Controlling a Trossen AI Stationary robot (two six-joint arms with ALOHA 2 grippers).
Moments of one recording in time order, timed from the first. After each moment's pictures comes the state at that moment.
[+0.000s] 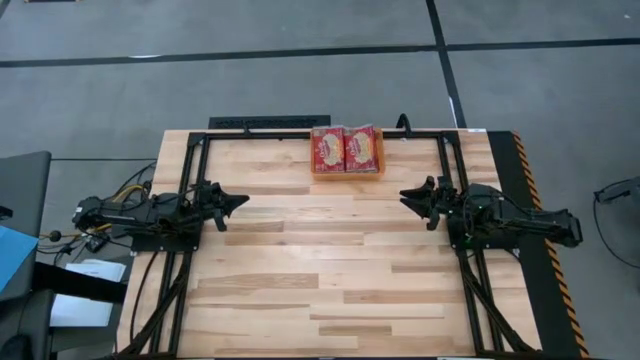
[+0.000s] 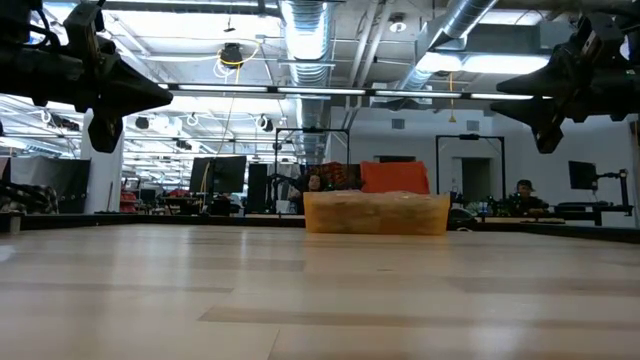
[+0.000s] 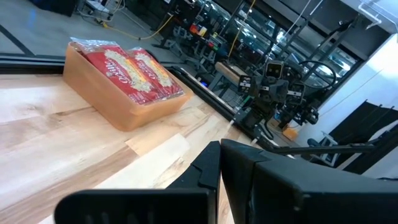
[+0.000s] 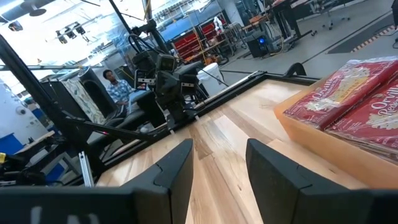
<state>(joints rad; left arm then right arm) -0.10 0.01 0.01 0.08 -0.48 -0.57 -0.16 0.00 0.01 0.03 0.05 0.49</state>
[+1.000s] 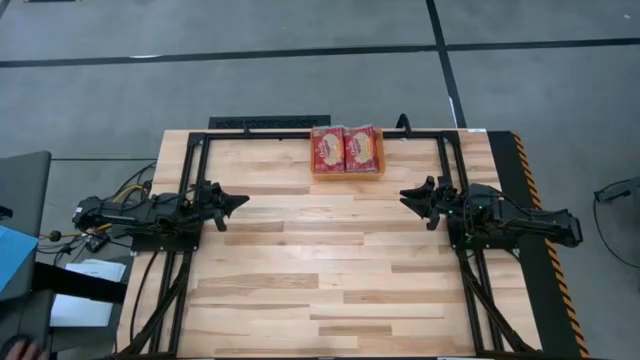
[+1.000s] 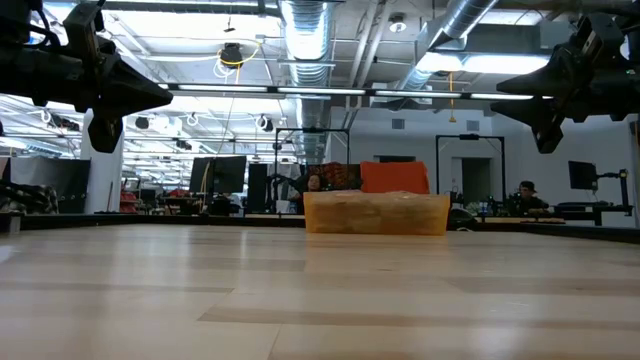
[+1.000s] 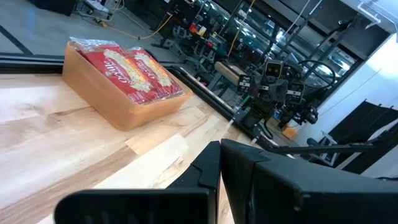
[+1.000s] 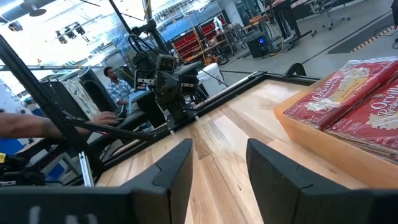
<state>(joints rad) -0.10 0.01 0.01 0.08 -0.48 -0.57 -0.16 0.00 0.01 0.04 0.05 0.49</state>
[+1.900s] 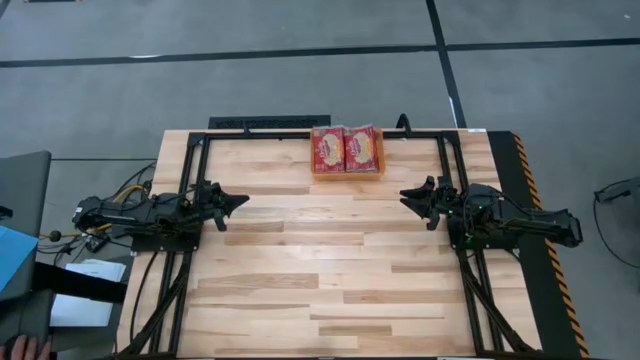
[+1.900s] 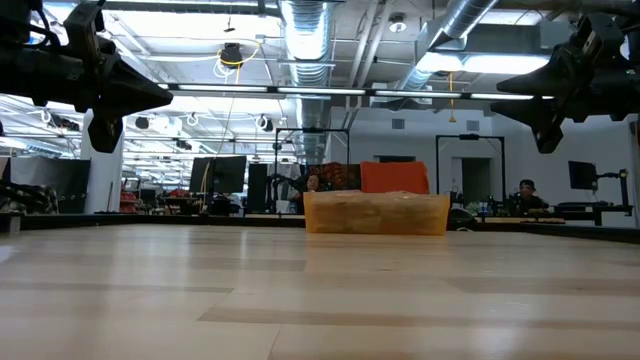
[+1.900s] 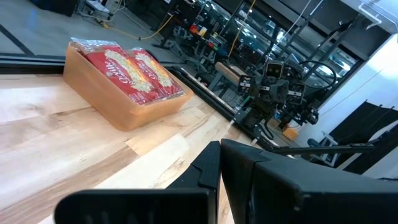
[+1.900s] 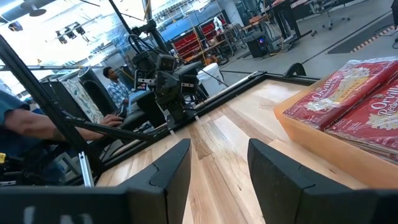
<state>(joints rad) -0.10 0.01 0.01 0.08 -0.48 -0.57 -0.16 0.00 0.01 0.04 0.05 0.49</state>
